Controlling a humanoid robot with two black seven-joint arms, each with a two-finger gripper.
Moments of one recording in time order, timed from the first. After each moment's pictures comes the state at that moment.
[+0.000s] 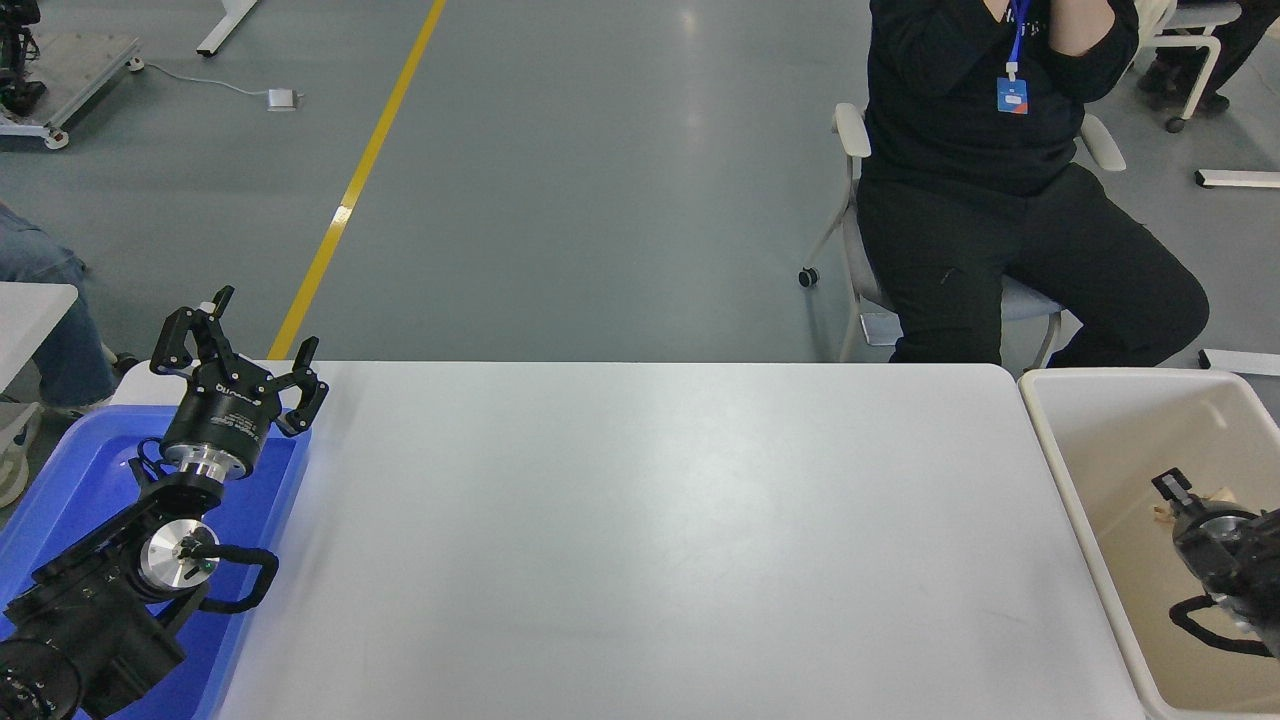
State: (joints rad) left arm -0.53 0.39 -0.87 -0.51 0.08 -0.53 -0.58; right arm 0.69 -0.30 -0.21 0.02 -0.28 -0.10 -0.03
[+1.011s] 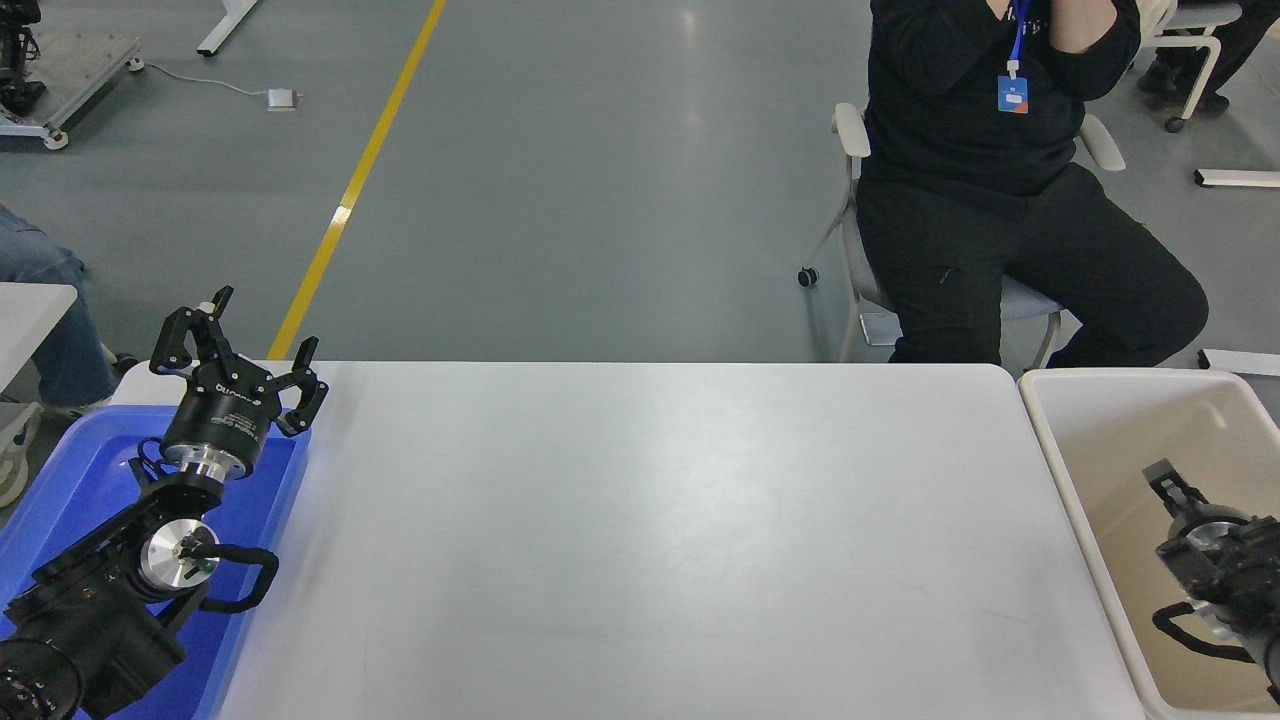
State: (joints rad) left arm -0.53 0.39 -0.87 -0.51 0.08 -0.53 -0.58; right arm 0.74 -0.32 -0.21 0.03 -0.28 -0.20 -0.03
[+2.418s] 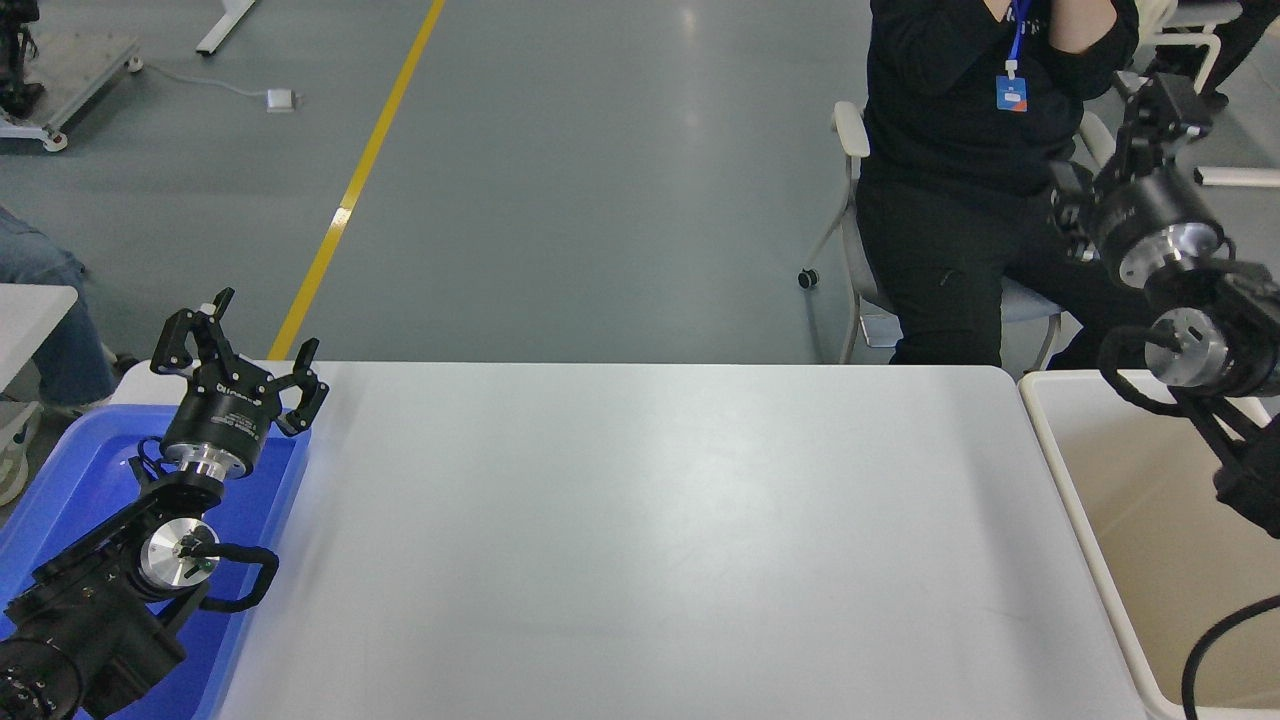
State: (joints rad) left arm -0.53 0.39 -0.87 -0.51 0.08 -0.53 -0.58; right arm 0.73 -0.47 0.82 0.86 -0.30 -0.15 0.42
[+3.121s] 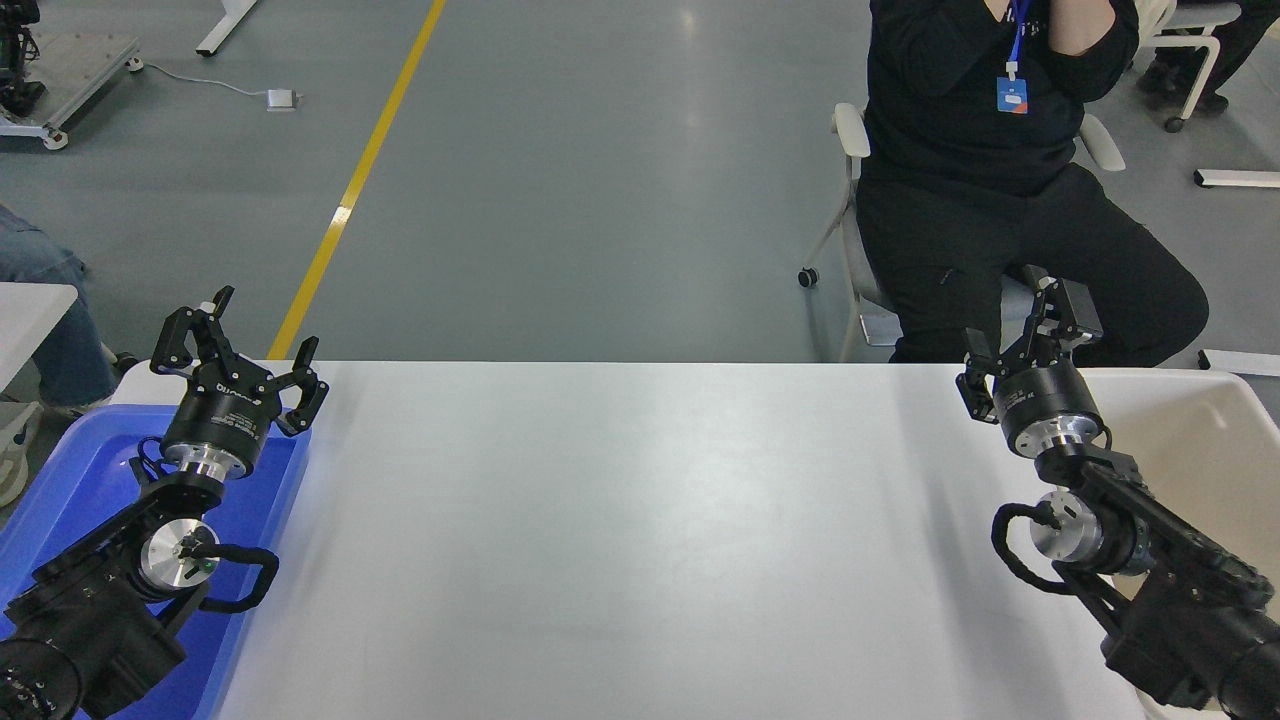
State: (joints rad) left arm -0.53 0.39 -0.87 -0.51 0.08 -0.53 -0.58; right arm 0.55 -0.31 0.83 0.82 -0.30 -0.15 0.54
